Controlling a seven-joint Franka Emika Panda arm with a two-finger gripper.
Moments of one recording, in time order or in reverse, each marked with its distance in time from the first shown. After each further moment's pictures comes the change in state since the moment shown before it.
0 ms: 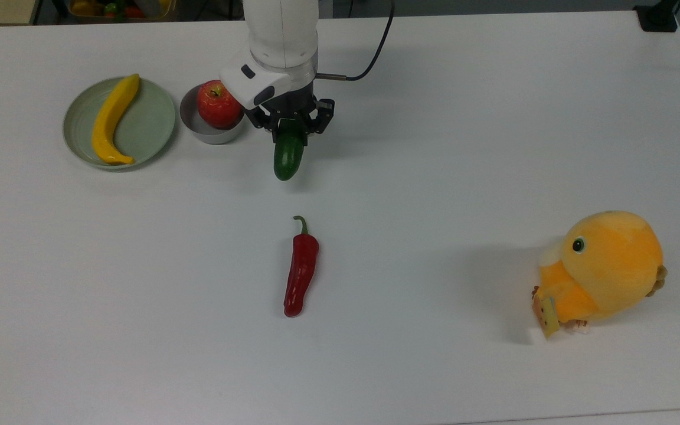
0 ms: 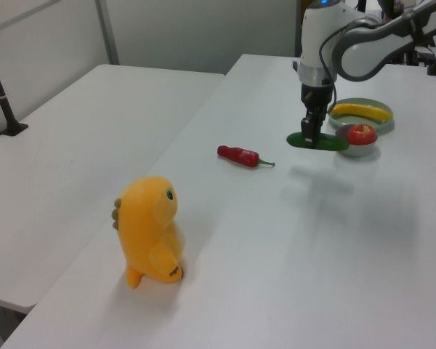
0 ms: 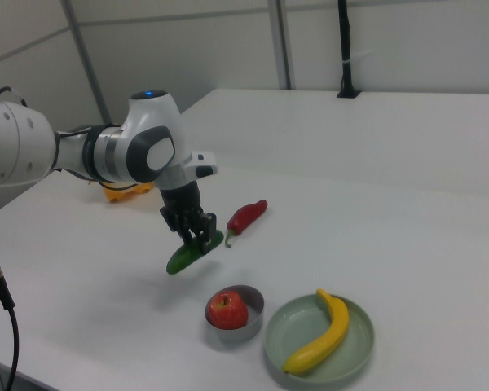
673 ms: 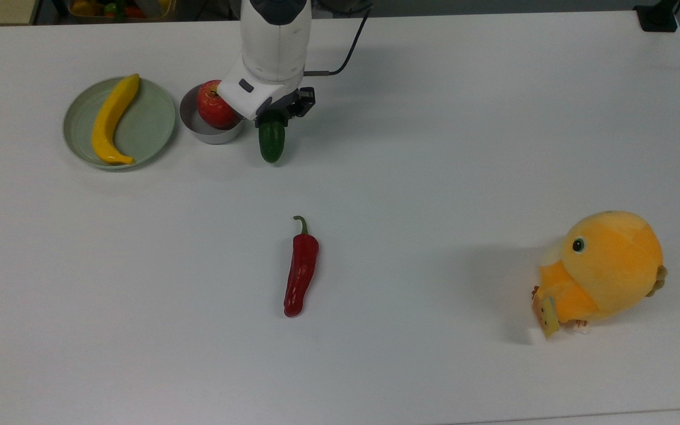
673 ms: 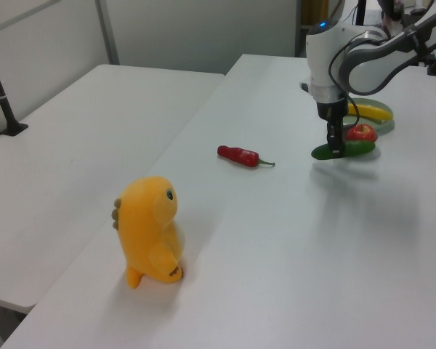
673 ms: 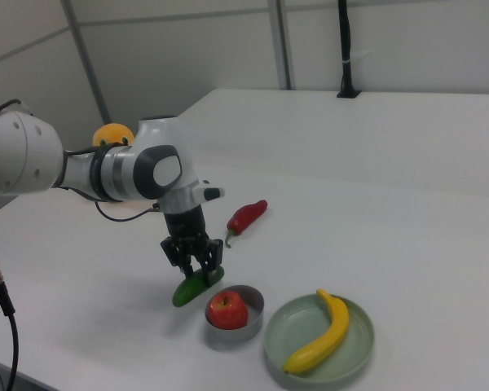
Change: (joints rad) arm -0.029 0.002 -0.004 -0.076 -0.097 -0.099 -0.172
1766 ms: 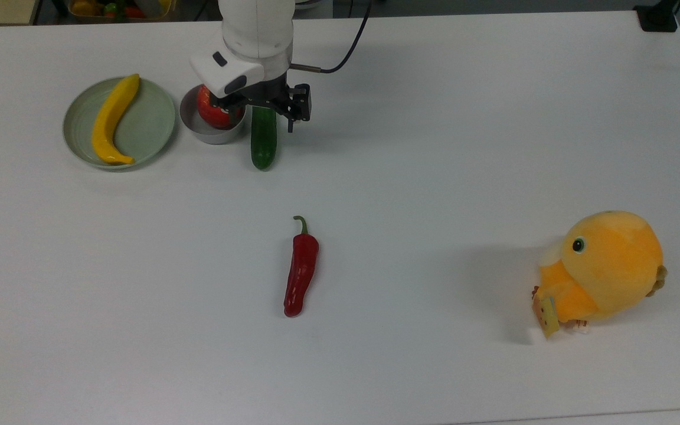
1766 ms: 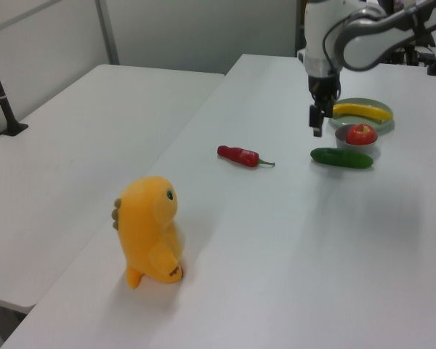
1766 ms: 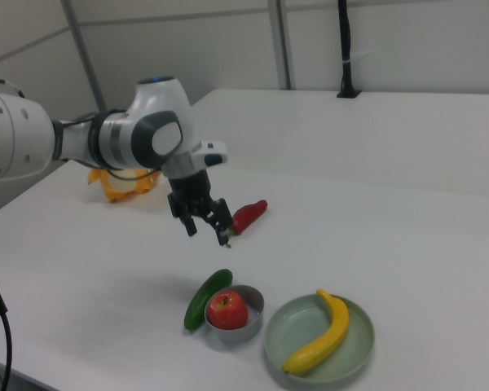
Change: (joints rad) arm -0.010 -0.022 -0.006 0.125 0.044 0.000 0.186
